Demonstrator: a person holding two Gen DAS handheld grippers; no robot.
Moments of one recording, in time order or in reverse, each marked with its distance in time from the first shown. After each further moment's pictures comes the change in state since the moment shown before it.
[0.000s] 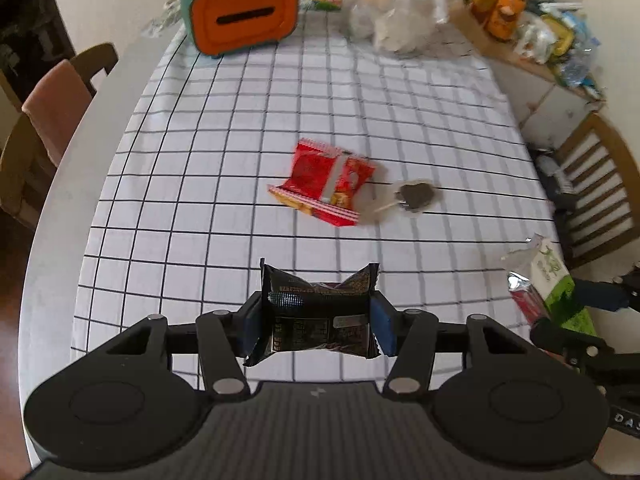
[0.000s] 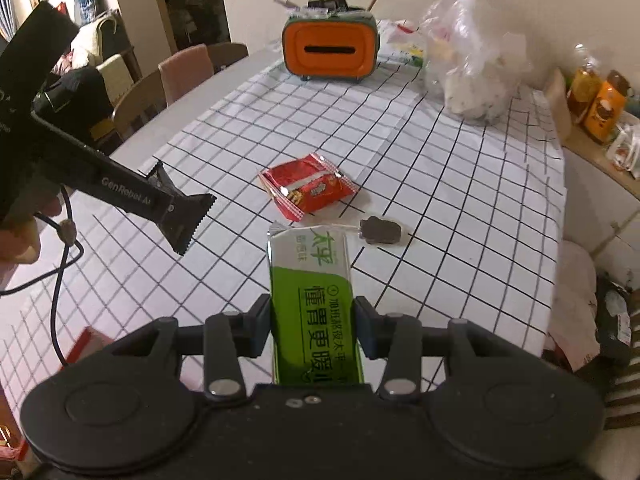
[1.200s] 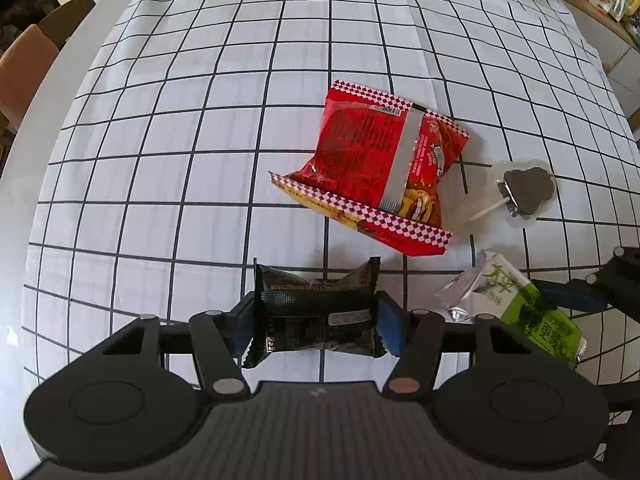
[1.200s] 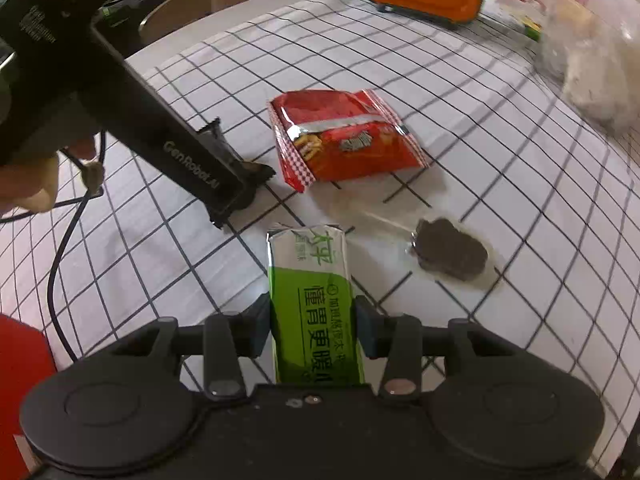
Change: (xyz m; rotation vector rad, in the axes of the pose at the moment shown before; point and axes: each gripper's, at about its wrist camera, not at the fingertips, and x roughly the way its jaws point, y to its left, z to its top) left arm 0.172 0.012 0.046 -0.021 0.162 0.124; right arm 0.181 -0.026 0.015 -0.241 0.136 0.142
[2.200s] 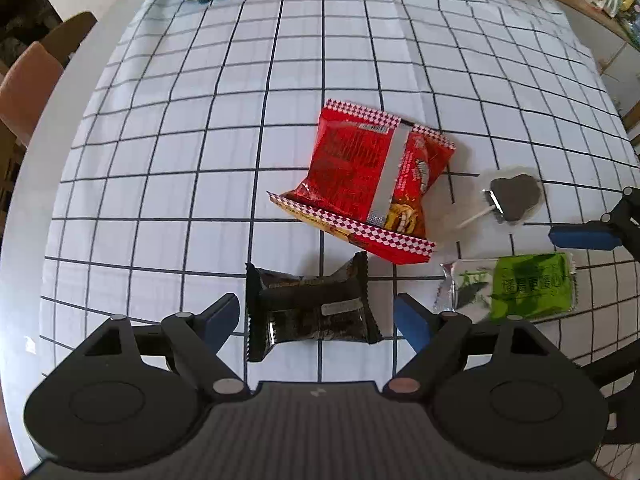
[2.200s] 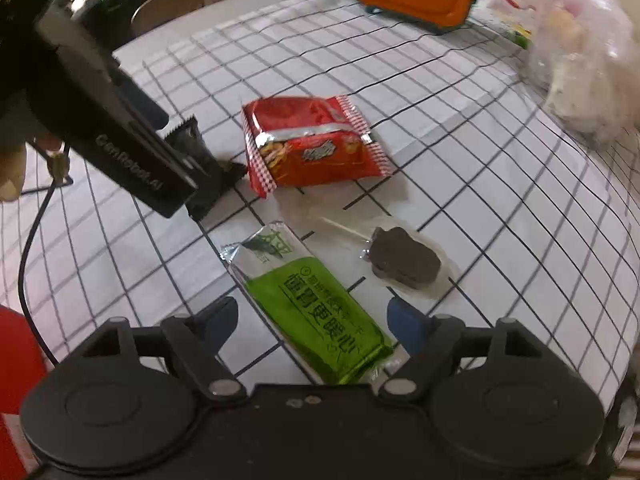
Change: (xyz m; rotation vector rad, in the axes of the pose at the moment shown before) left arm -0.016 -0.004 0.004 0.027 -0.006 0.021; right arm -0.005 -0.018 0.013 -0.093 0.035 -0.029
